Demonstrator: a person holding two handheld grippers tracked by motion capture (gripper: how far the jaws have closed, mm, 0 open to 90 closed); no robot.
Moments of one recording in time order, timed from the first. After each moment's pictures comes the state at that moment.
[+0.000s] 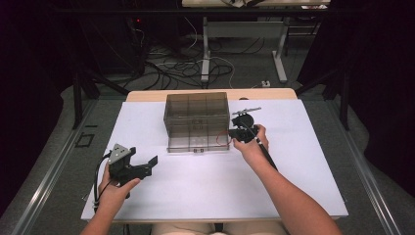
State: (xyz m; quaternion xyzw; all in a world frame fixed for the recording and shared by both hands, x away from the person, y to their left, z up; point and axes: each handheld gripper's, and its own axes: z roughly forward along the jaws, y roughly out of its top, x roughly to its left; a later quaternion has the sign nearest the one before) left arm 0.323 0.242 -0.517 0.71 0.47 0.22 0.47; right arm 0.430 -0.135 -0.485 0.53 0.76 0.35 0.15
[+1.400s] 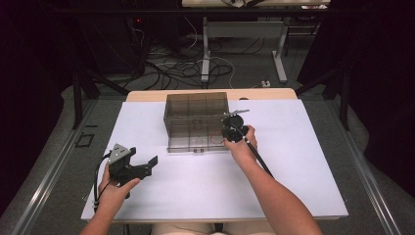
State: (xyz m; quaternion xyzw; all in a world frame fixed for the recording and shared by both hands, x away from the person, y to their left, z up) left arm 0.323 0.242 -0.517 0.71 0.47 0.22 0.47; right arm 0.450 -0.109 -0.513 0.54 0.75 0.34 0.17
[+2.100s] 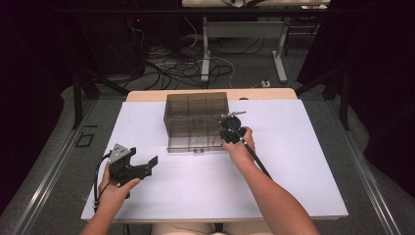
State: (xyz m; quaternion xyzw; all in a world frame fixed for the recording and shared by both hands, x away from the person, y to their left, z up) left arm 0.323 0.242 -0.518 0.71 0.47 0.22 0.47; right arm 0.451 -0.103 -0.521 0.54 0.75 0.34 0.17
